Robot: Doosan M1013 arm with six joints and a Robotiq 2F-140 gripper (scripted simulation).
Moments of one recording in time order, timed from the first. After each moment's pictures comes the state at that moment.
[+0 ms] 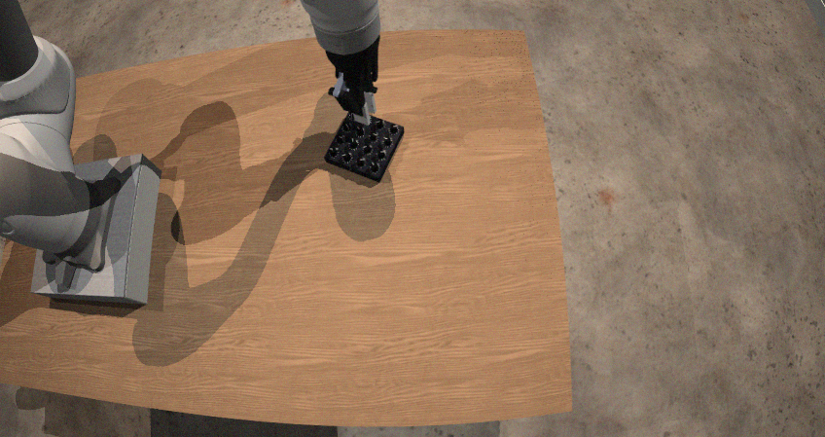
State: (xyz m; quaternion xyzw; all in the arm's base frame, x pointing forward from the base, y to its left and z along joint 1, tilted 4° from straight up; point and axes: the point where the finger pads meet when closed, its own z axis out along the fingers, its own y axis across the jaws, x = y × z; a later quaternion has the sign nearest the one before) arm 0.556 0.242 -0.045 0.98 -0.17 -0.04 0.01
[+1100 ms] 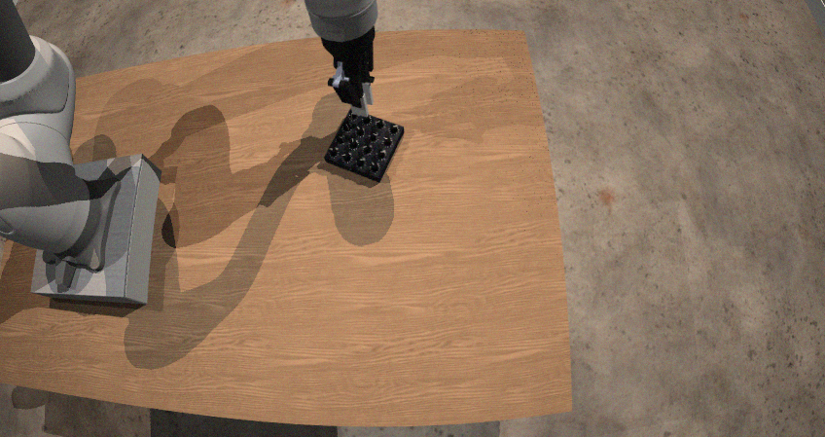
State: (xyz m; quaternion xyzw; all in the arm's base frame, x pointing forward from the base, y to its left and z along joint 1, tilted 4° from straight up) arm 0.557 0.243 -0.018 0.99 -0.12 -0.04 0.01
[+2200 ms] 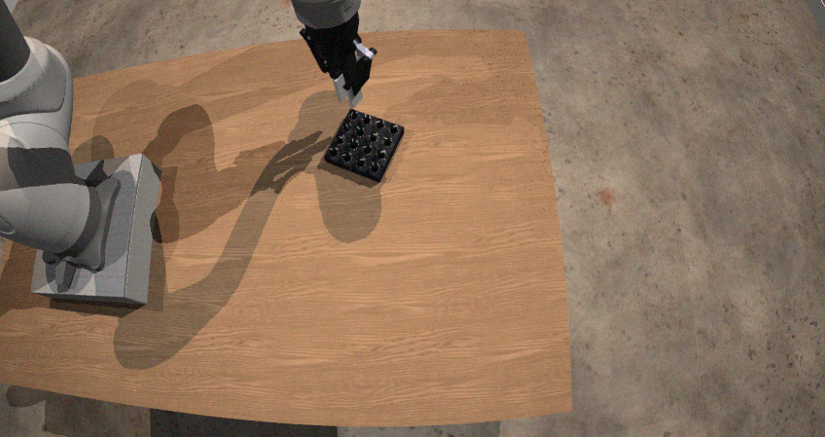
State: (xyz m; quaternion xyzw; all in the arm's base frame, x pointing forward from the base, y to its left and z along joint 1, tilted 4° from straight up) arm 0.537 0.251 0.000 0.86 0.50 -0.04 -0.01
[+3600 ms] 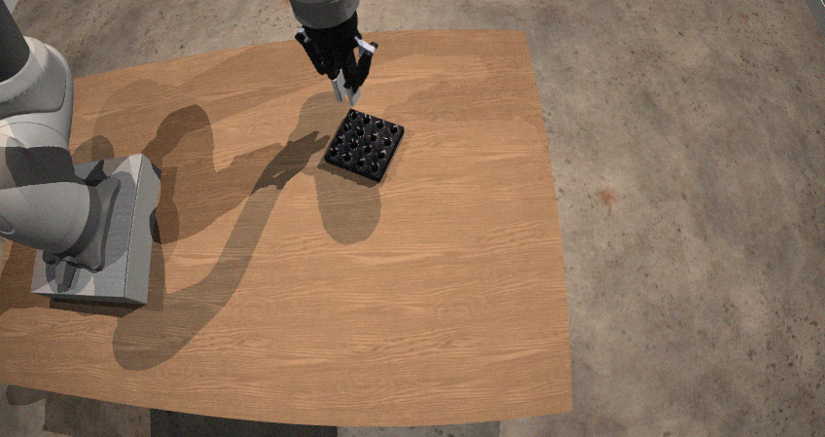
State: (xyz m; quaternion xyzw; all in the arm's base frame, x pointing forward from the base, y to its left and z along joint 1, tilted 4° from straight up) arm 0.535 0.252 0.003 0.82 0.57 -0.03 -0.02
